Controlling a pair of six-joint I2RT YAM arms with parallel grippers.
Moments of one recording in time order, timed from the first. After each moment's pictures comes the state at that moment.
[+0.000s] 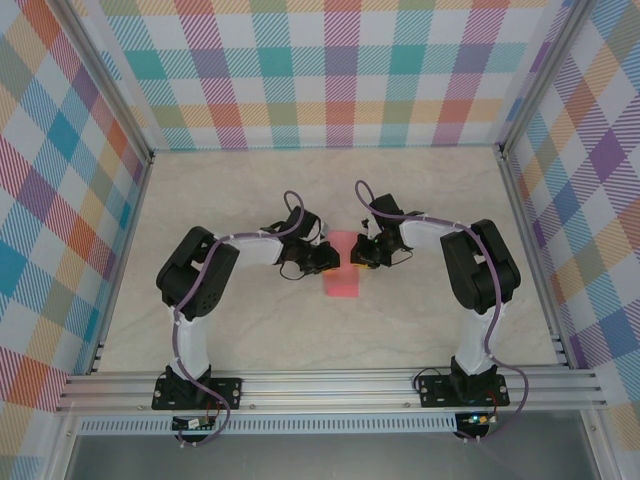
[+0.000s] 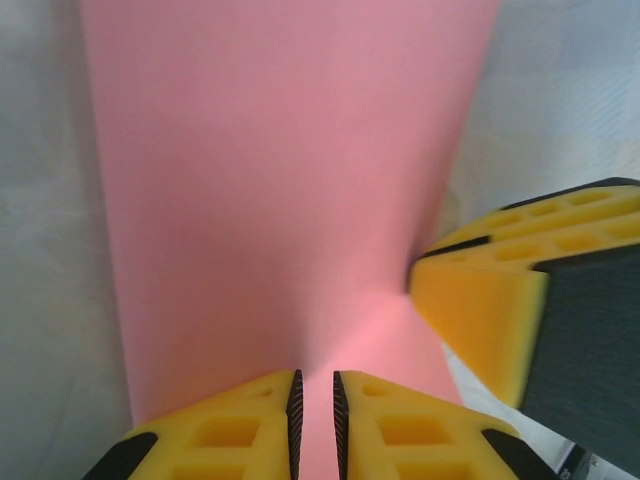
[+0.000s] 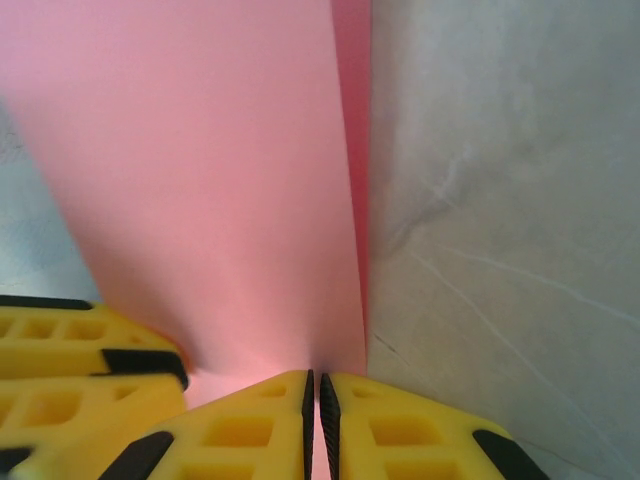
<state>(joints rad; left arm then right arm) -0.59 1.99 1.14 -0.14 0.51 -0.73 0.44 1.93 1.15 -0.46 -0.46 0.55</state>
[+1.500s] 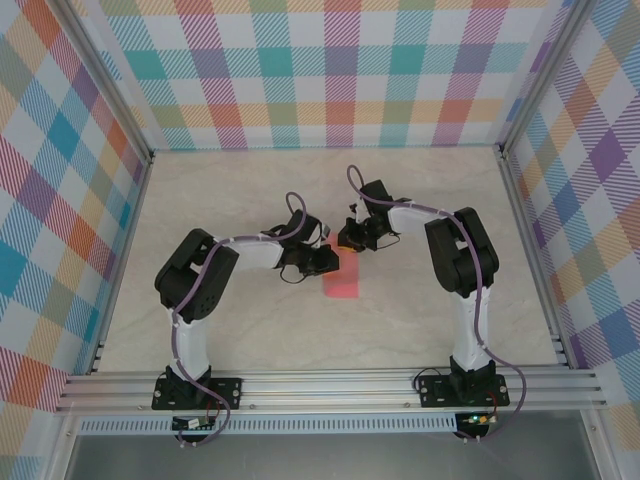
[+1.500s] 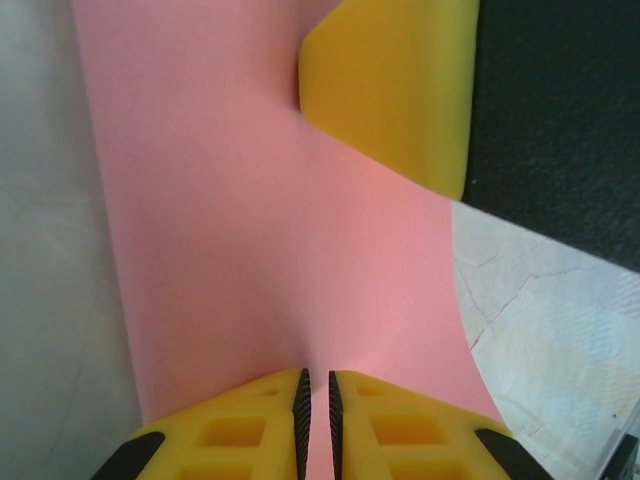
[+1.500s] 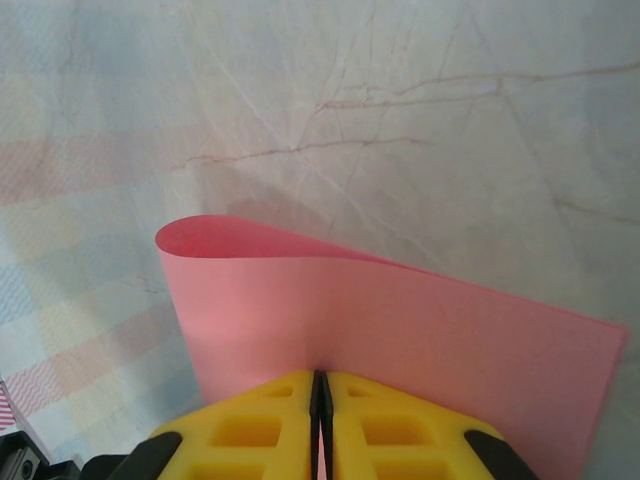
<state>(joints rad) -0.62 1.95 1.10 -0.12 0.45 -0.68 0.43 2.12 1.39 -0.44 -0.55 0.58</state>
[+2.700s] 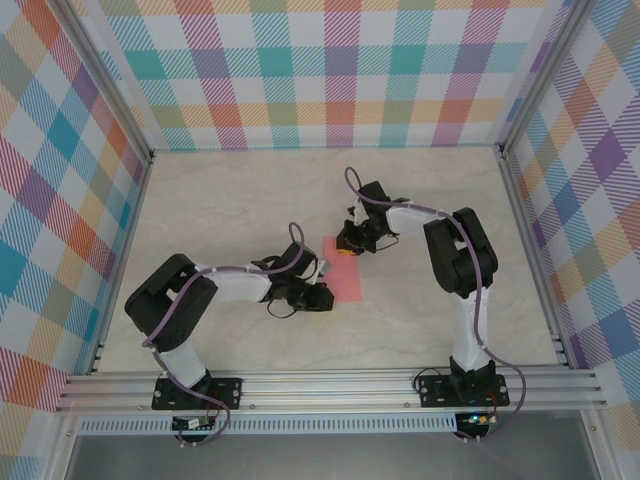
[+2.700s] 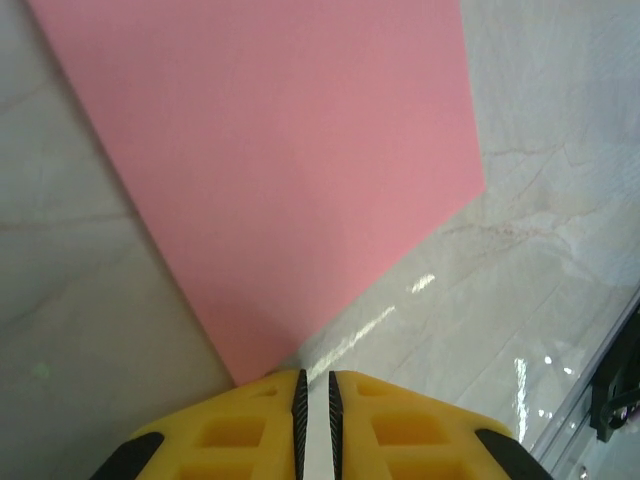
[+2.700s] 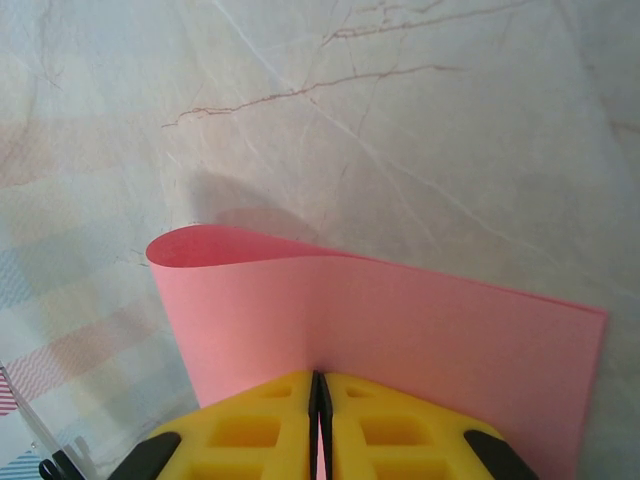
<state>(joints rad) -0.74 1.71 0.79 -0.13 0.49 -0.62 0.44 2.12 1.39 -0.47 -0.56 0.58</state>
